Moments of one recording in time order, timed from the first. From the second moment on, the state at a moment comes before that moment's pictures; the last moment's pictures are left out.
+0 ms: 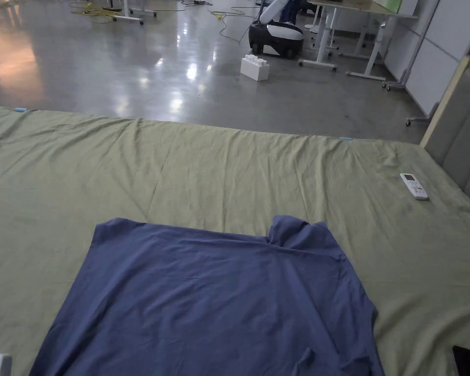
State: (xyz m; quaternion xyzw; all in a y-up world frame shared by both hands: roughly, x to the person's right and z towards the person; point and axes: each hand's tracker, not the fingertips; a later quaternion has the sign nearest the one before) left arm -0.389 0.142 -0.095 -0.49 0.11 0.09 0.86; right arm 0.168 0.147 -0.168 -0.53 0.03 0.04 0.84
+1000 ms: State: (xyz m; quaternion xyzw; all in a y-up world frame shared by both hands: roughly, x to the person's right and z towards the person) left arm -0.406 0.202 -0.243 -0.39 0.10 0.06 0.91; right arm 0.150 0.230 -0.292 -0.42 0.01 0.04 0.91
